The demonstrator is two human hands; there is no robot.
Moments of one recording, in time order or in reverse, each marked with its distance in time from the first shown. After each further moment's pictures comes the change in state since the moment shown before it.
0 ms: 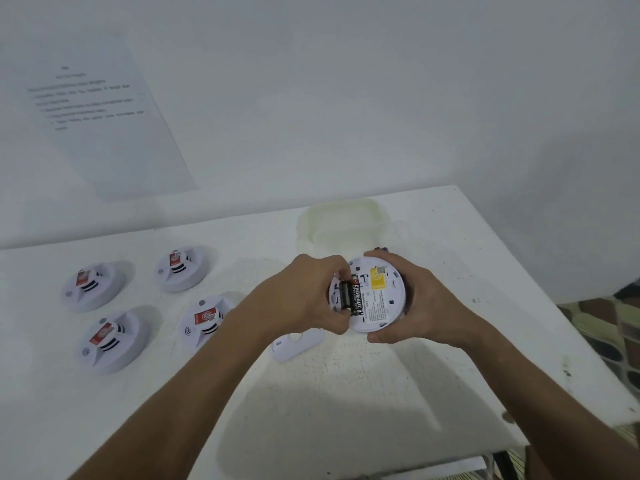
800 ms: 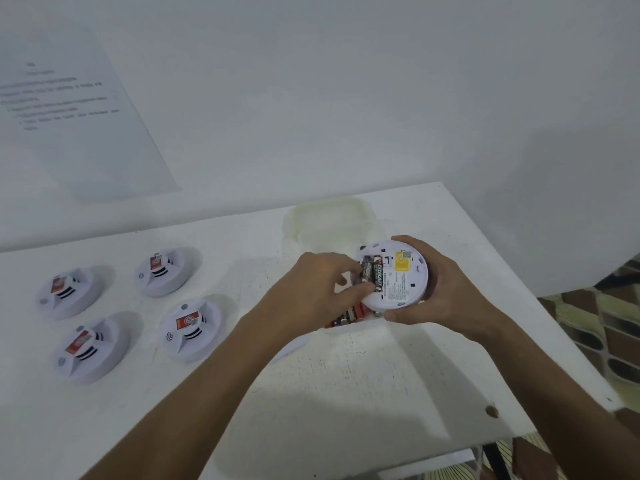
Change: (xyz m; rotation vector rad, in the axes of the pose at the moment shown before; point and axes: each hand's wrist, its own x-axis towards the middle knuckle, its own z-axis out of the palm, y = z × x) left_hand 0.017 0.021 0.022 -0.118 0.185 0.115; right_hand -0.018 0.012 -0.038 0.040 0.139 0.010
